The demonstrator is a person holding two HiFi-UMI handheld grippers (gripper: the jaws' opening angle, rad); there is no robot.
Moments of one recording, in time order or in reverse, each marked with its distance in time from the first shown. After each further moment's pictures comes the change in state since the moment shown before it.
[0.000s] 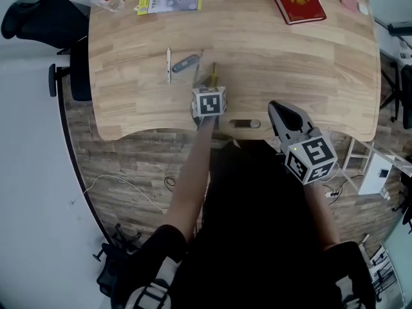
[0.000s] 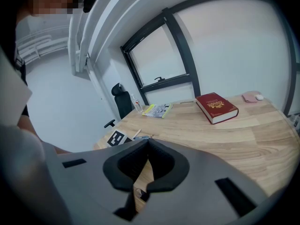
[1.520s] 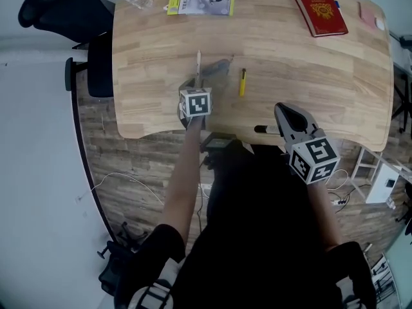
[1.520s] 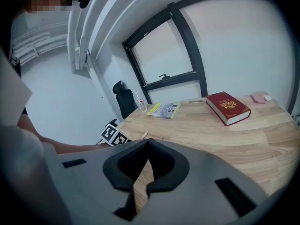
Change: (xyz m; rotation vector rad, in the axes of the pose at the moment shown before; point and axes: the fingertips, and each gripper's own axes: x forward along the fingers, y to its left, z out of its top) left arm -0.050 0.154 0.008 0.062 0.032 0.179; right arm 0.049 0.051 0.019 -0.003 0.023 0.009
